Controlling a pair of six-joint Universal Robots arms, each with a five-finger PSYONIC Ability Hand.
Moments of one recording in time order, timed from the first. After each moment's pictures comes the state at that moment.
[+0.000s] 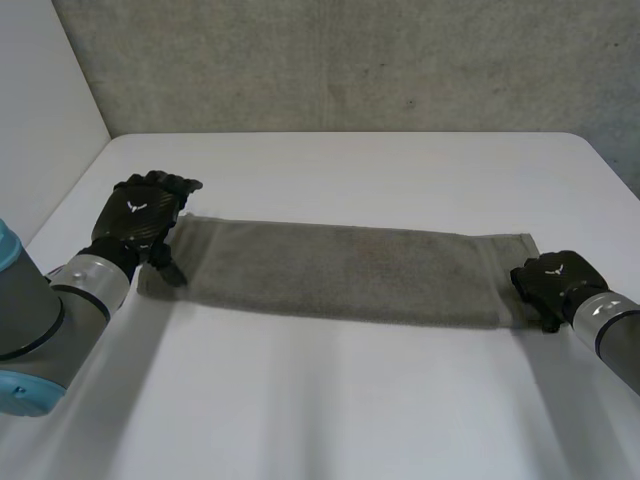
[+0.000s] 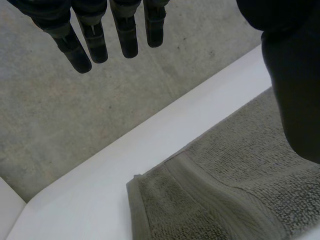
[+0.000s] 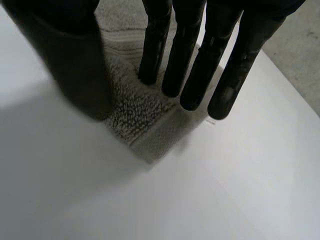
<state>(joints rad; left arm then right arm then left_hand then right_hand) 4.53 -1.89 -1.83 3.64 -1.32 3.41 1.62 -1.12 1.75 -0.12 1.34 2.43 0.28 0.26 0.25 0.27 0.22 0.98 0.99 0.98 0.98 0.79</state>
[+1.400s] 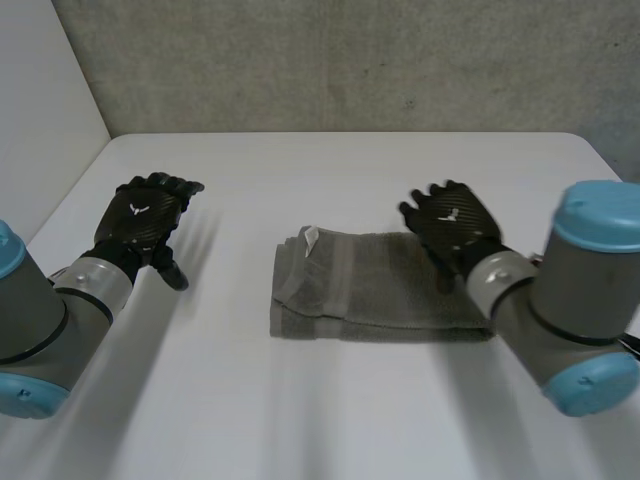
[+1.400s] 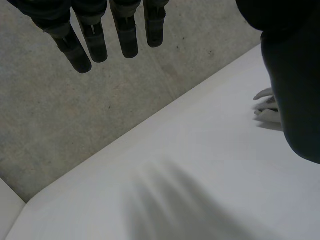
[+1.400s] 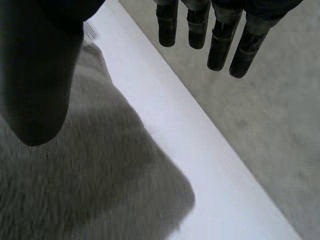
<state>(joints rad) 4.52 -1.89 -1.84 3.65 -1.33 3.41 2.01 -1.15 1.56 -0.20 1.45 2.58 0.27 0.26 0.24 0.27 0.22 0.23 0.25 0.25 0.26 0.06</state>
